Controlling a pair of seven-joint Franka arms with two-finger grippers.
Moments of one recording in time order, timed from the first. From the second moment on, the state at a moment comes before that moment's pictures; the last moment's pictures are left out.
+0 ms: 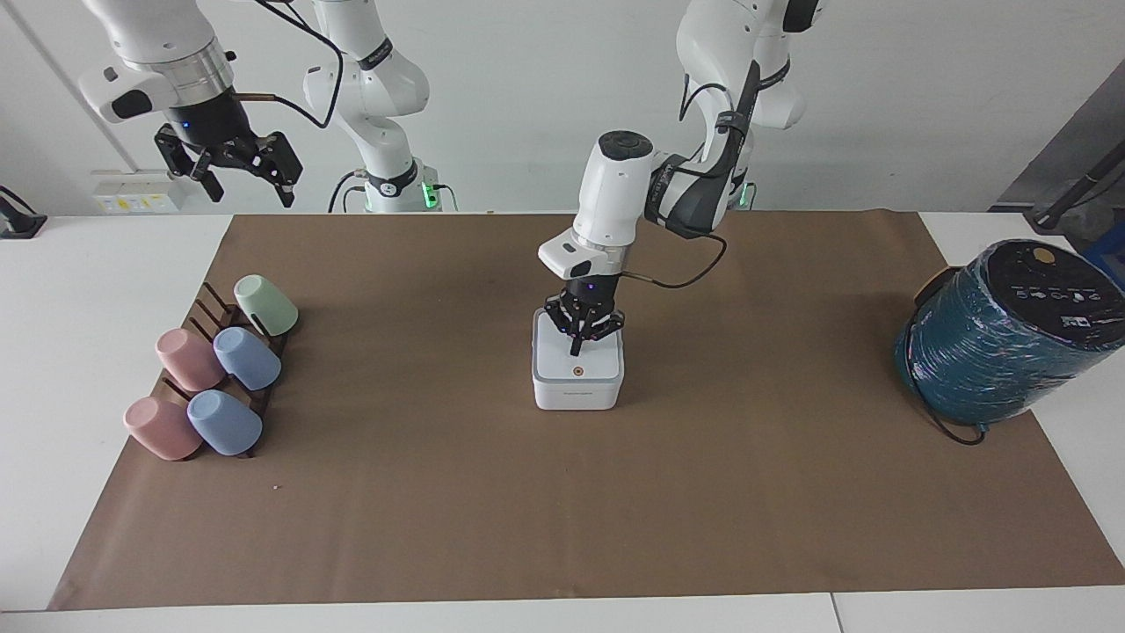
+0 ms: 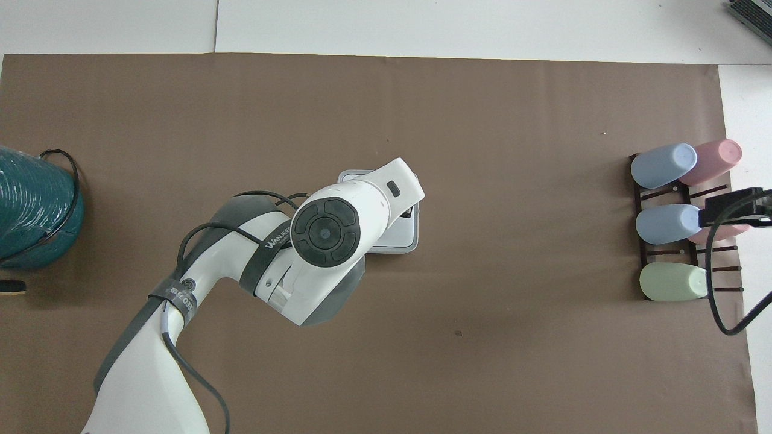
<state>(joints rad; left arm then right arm) -0.66 0.30 -0.02 -1.83 0.05 2.48 -0.41 0.04 -0.10 -0.05 -1.58 -0.04 1.47 0.08</state>
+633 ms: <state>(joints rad) -0.66 0.23 0.01 -1.76 0.05 2.26 -0.41 0.04 -0.10 -0.05 -1.58 -0.04 1.47 0.08</state>
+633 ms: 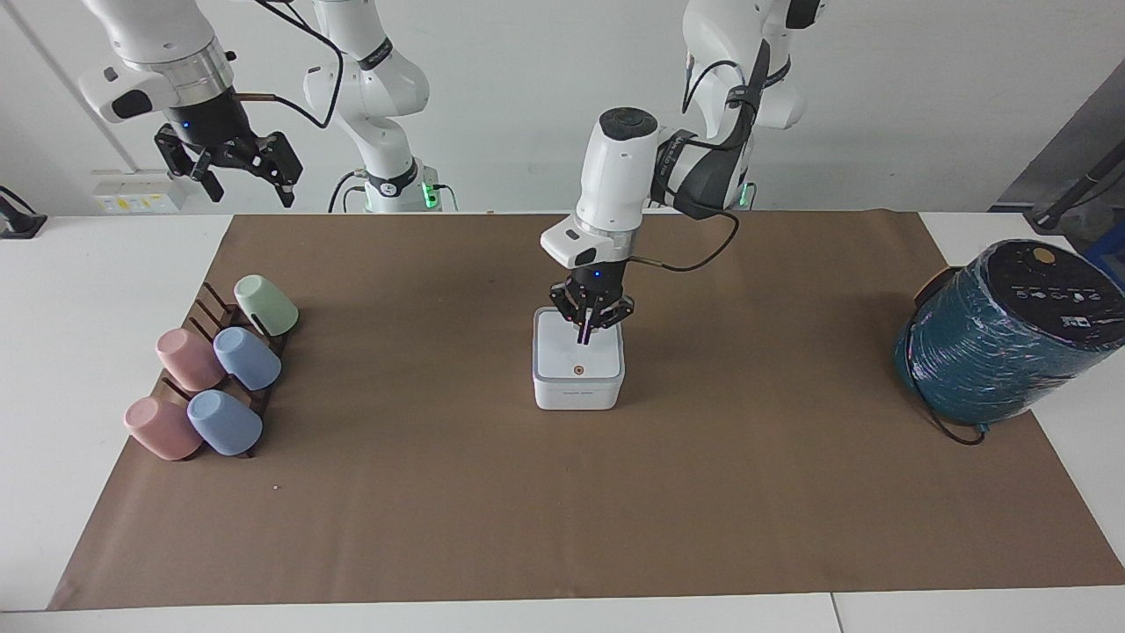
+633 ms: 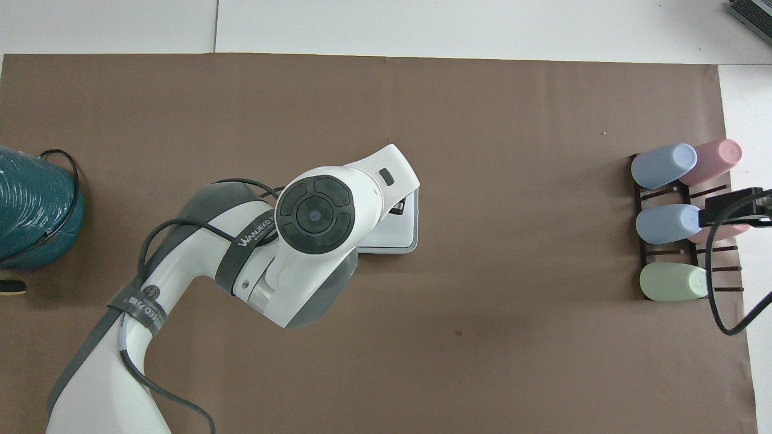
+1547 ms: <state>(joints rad) -0.39 -0.05 0.09 -1.86 0.06 1.96 -0.09 0.04 -0.10 -0.05 -1.58 -0.04 1.47 0.08</state>
